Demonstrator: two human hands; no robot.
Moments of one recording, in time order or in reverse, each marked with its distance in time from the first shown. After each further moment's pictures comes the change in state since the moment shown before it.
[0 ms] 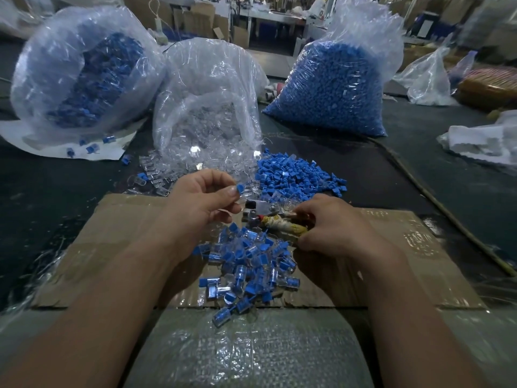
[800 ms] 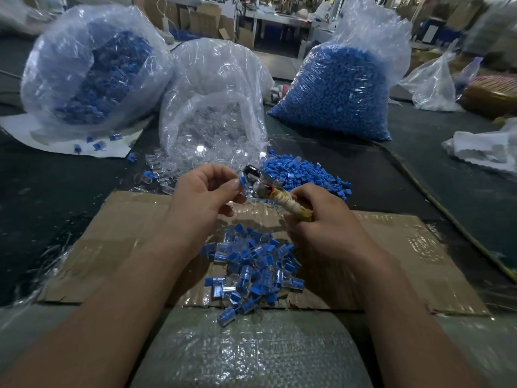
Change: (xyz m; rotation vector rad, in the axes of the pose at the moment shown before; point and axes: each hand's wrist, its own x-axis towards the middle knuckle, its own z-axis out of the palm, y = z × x) left_hand -0.002 0.001 0.008 0.126 0.145 0.129; right_hand 0.001 -0.008 0.011 0.317 0.198 -0.159
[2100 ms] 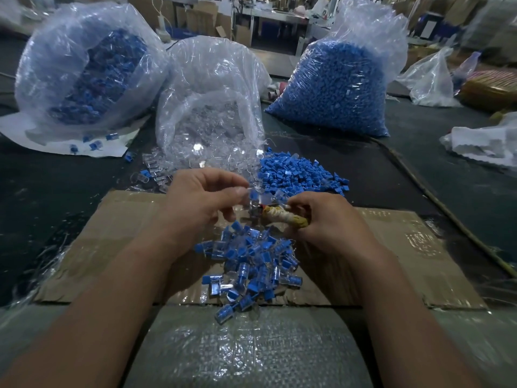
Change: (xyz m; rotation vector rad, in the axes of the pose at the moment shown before) left_hand -0.008 0.017 -0.008 0.082 -0.157 -0.092; right_hand -0.001 0.004 -0.002 -0.183 -0.041 0.109
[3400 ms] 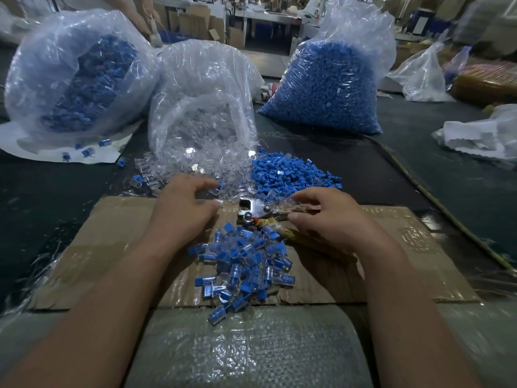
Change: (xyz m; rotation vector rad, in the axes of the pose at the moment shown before) left_hand 0.024 -0.034 -0.008 0.815 0.214 0.047; right_hand 0.001 0.017 -0.013 0.210 -0.029 0.073
